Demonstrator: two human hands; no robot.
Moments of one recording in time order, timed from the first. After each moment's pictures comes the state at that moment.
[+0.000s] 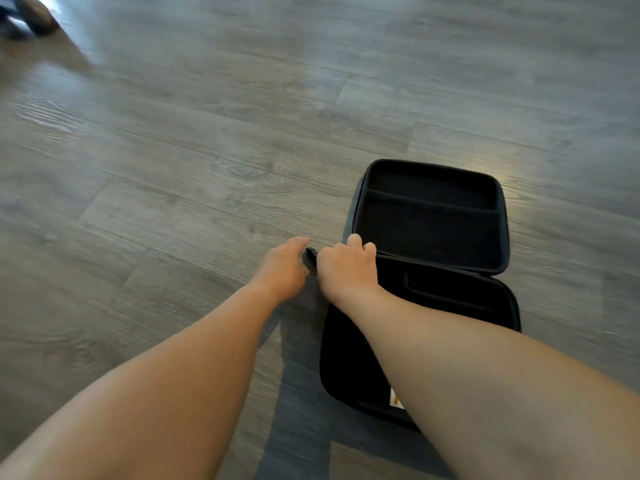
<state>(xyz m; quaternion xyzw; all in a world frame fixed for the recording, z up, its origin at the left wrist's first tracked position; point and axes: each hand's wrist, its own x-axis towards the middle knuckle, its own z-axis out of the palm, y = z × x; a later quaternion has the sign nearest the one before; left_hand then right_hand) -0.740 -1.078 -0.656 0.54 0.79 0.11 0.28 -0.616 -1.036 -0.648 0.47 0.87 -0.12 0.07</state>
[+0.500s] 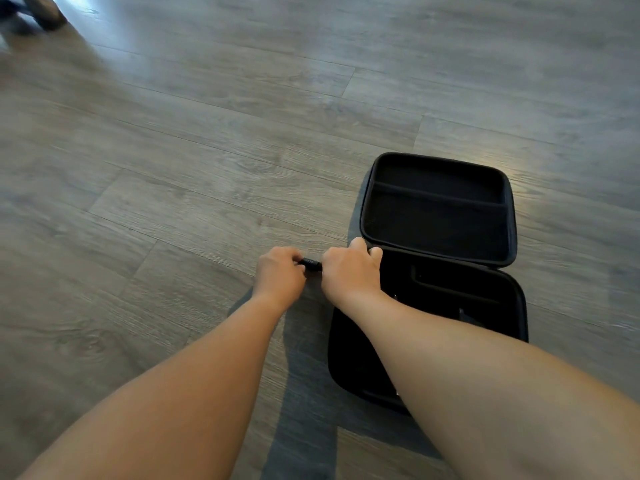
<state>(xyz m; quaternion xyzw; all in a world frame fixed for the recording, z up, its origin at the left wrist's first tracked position) -0.735 -1.105 -0.665 0.43 0.85 0.18 0.24 -0.616 -1.054 -0.646 0.49 0.85 -0.18 0.08</state>
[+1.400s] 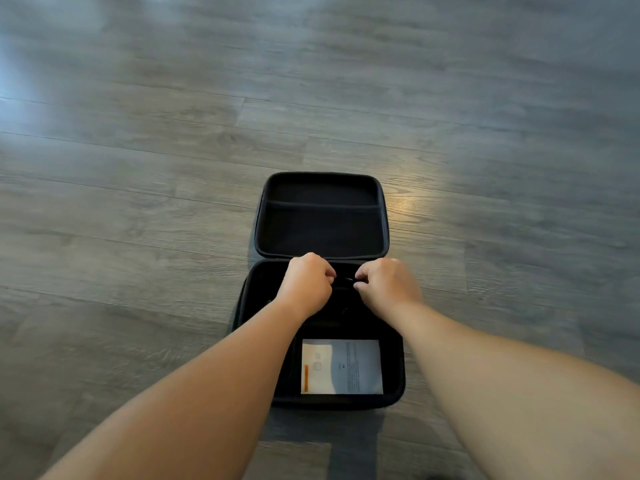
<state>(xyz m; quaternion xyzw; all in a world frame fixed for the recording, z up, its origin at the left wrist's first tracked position) -0.552 -1.040 -0.624 0.61 0.71 0.14 0.31 -0.390 -1.011 -0.639 0.63 0.75 -0.23 0.00</state>
